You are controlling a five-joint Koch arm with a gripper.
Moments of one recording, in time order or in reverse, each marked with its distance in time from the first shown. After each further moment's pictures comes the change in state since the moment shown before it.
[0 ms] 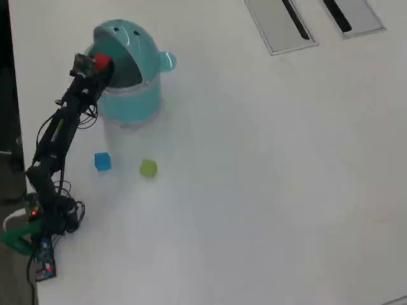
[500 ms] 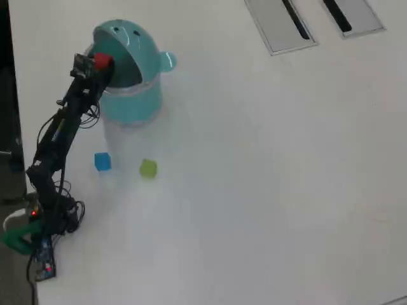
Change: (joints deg) arm 0.0 -0.4 1.3 -4.3 -3.1
